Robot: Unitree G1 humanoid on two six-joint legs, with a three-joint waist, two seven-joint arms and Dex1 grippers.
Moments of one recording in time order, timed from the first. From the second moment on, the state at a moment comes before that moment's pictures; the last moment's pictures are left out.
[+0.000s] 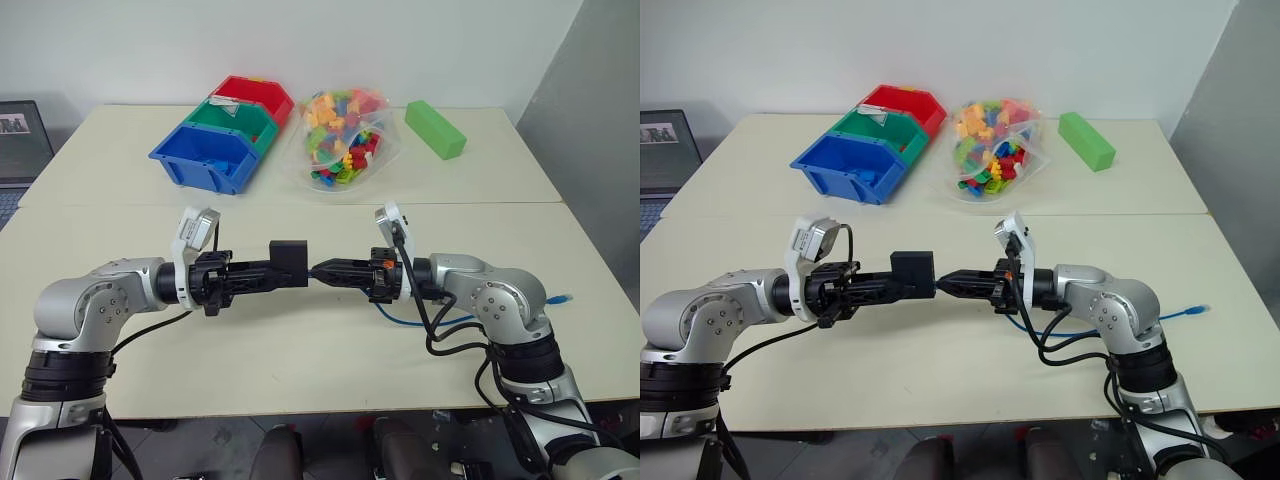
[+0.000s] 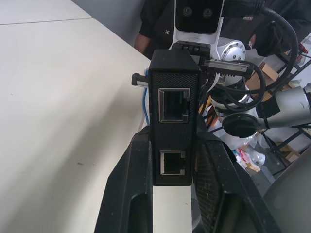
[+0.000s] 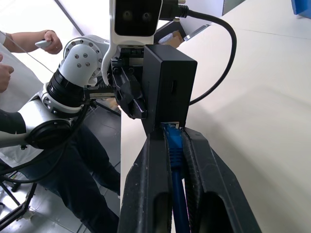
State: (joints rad) left arm -0.44 0.80 0.12 -0.04 -0.86 0.96 -1.28; right arm -0.61 -0.29 0.13 -0.20 0.76 1.00 0.80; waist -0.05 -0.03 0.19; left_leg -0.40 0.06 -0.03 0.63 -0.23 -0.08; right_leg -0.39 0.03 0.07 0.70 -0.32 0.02
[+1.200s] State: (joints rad) left arm -0.44 0.80 0.08 -0.05 -0.85 0.93 -1.28; right arm -0.58 -0.33 0.06 -0.26 0.92 1.05 0.73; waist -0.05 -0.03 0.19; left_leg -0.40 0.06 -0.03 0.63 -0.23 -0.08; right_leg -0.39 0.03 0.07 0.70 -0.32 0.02
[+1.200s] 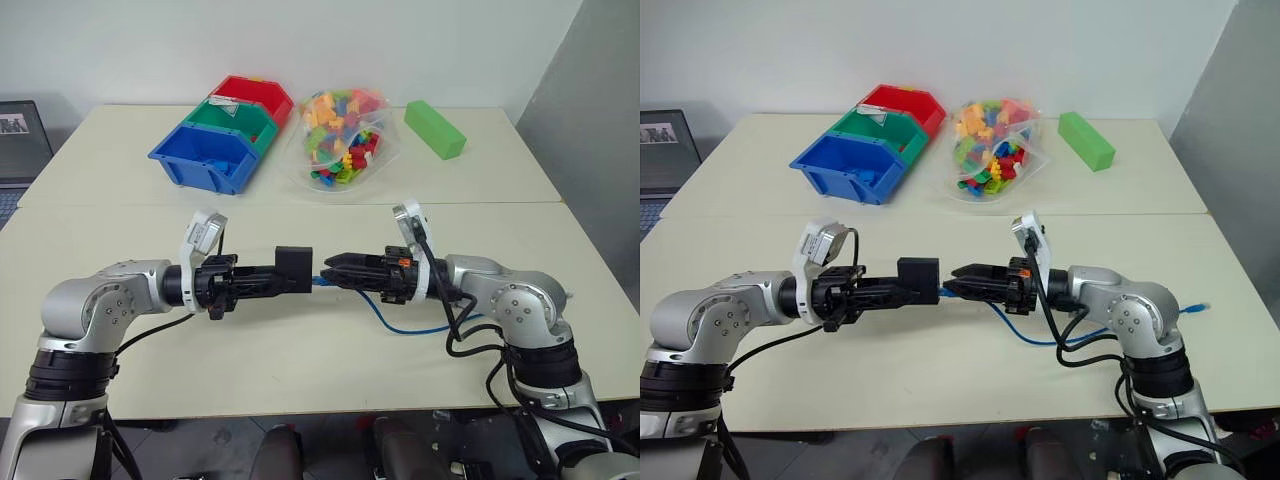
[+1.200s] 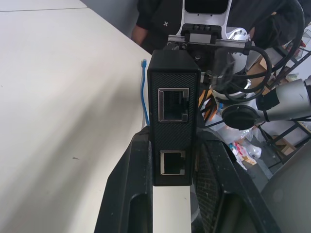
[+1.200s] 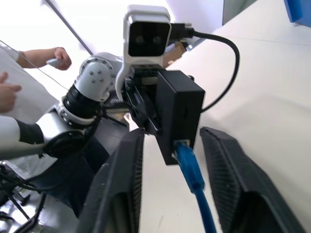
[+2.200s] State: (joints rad) left arm -0.44 0.78 0.08 -0.05 -0.85 0.93 -1.30; right arm -0.52 -0.30 0.10 -0.27 0.88 1.03 0.69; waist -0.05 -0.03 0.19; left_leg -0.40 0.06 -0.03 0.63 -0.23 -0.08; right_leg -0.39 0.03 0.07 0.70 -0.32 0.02
